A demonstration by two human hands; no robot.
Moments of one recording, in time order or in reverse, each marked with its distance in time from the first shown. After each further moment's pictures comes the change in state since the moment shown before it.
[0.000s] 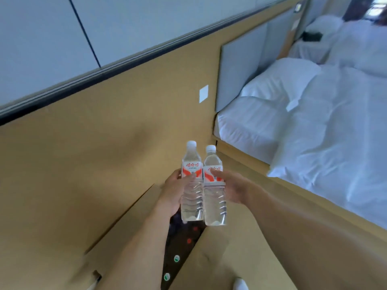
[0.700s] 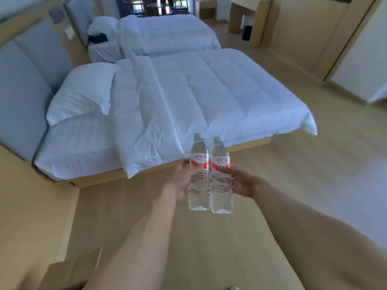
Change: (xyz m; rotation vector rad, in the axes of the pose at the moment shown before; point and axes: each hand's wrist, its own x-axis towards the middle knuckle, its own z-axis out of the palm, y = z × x) left_hand -0.111 -0.123 0.479 0.469 -0.823 -0.198; right_hand -0.399 0.138 -0.327 0.430 0.713 -0.360
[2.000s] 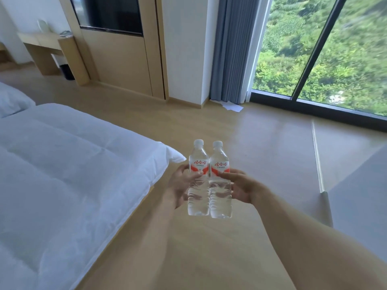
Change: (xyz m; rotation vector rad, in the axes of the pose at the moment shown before) left_hand 0.312 0.091 0.564 0.377 -0.787 -0.079; right_hand -0.087 -0.177 -0.496 0.421 0.764 -0.322
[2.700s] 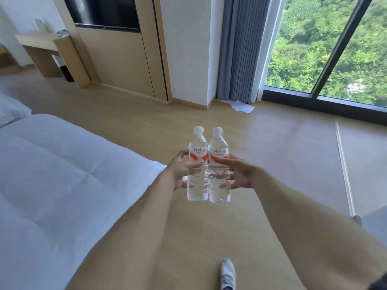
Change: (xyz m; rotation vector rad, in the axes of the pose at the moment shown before) left_hand 0.260 0.121 0.006 0.119 0.010 -0.070; right_hand 0.238 -0.147 -0.079 -0.106 -0.045 0.075
